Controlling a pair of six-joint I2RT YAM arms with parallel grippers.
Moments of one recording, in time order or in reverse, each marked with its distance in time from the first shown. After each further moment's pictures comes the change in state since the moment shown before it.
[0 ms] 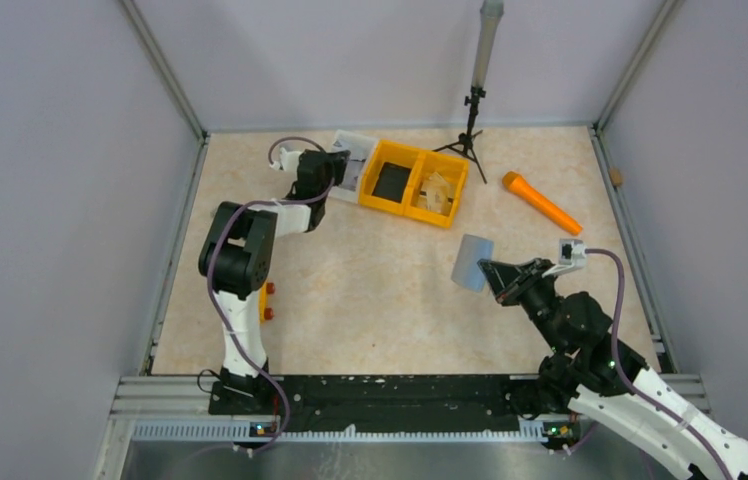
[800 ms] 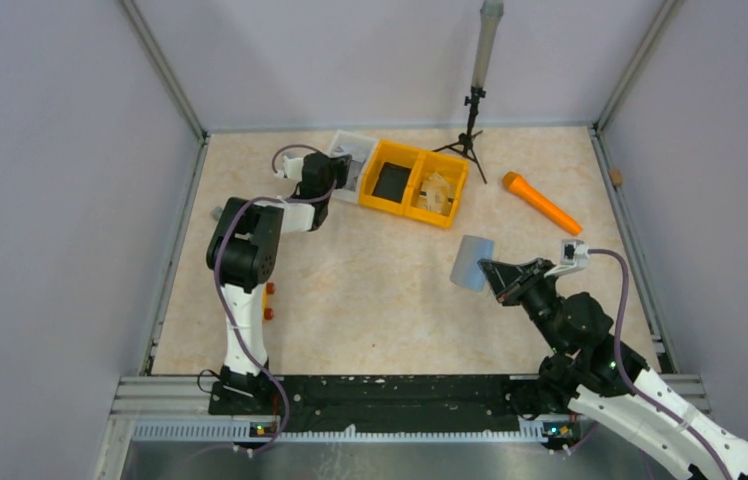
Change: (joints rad) left arm 0.002 0.096 0.053 -0.022 -0.006 -0.130; right arm 0.000 -0.007 0.000 0.002 0.006 0.038
